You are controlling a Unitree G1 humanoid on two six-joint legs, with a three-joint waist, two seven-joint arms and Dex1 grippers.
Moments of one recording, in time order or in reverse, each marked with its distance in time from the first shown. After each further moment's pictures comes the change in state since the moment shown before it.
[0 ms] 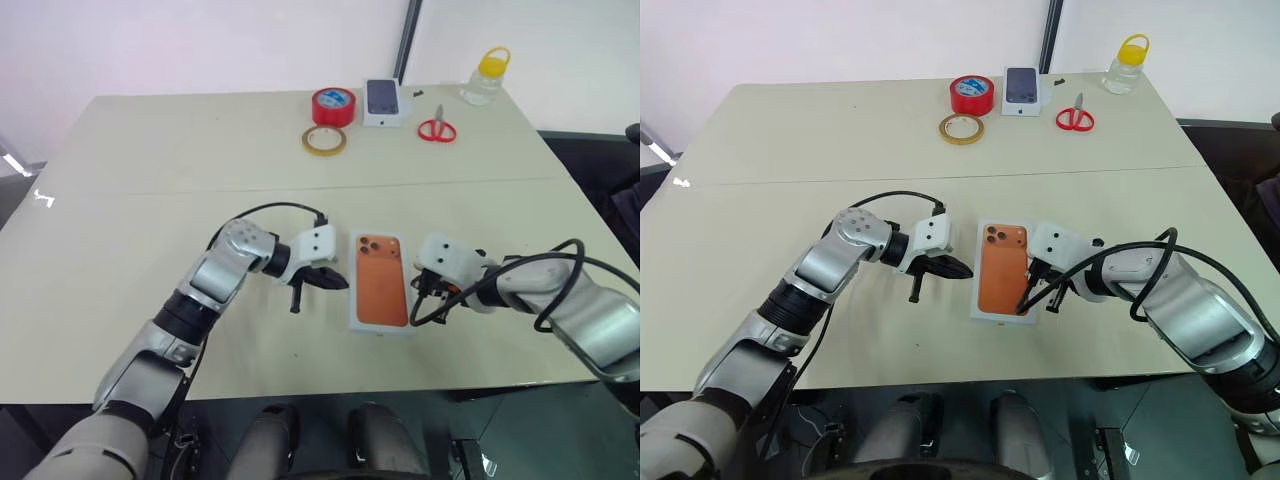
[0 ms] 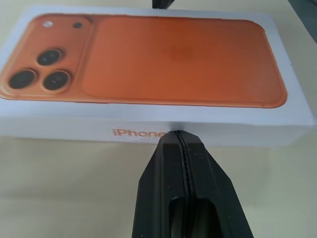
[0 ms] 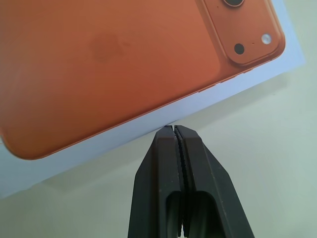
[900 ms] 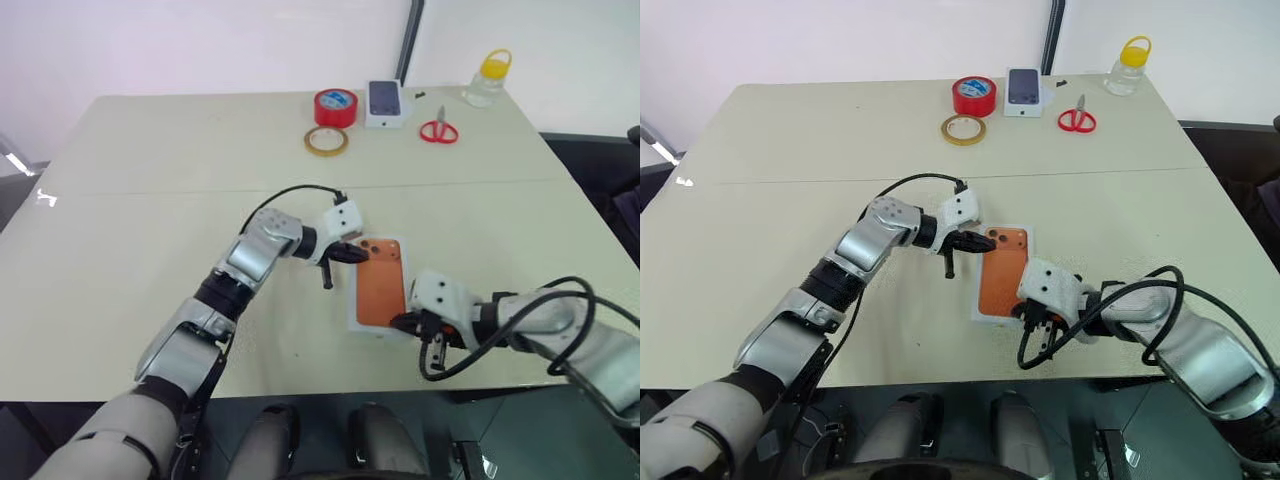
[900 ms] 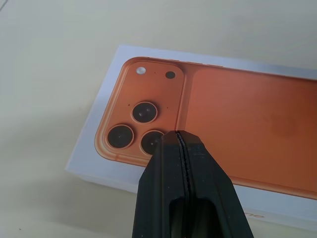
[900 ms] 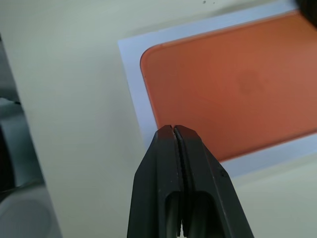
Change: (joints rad) left arm -0.165 -0.182 -0.008 0.302 0.072 -0.068 0.218; right arm 0.229 0.033 -0.076 -0.132 0.068 -0.115 0.037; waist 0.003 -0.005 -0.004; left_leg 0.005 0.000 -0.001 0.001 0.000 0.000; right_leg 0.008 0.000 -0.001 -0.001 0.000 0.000
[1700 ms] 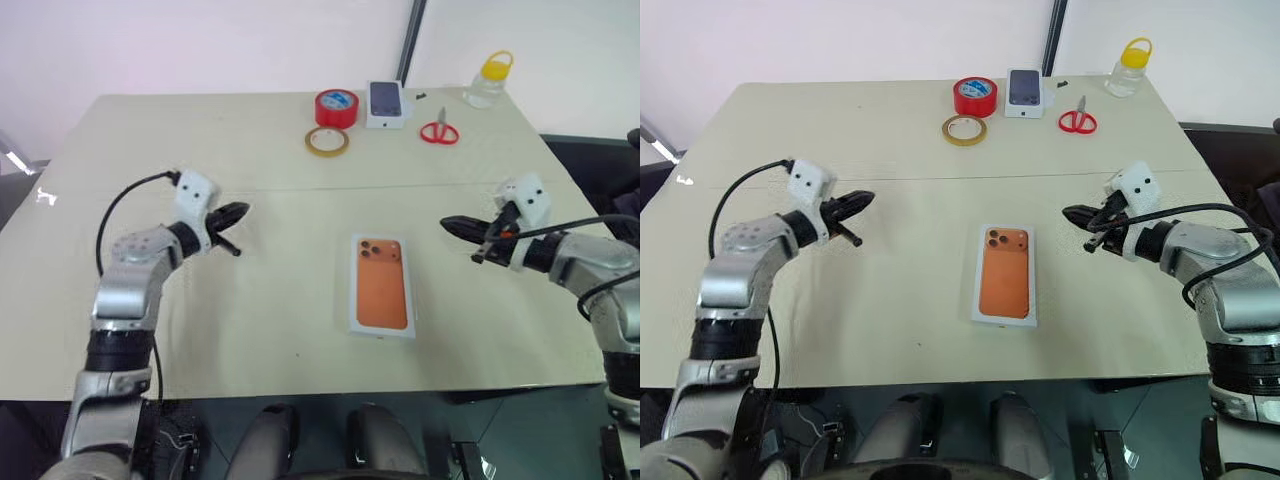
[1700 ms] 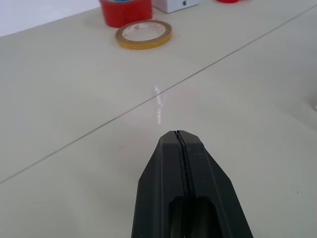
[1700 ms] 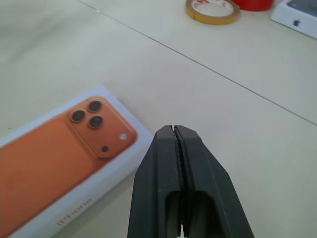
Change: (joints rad) left arm 0.467 0.248 0.594 -0.512 -0.223 0.210 0.390; right arm -0.170 0.185 -0.373 0.617 0.076 -0.317 0.041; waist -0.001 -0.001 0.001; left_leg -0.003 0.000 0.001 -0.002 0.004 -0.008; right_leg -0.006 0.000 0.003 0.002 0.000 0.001
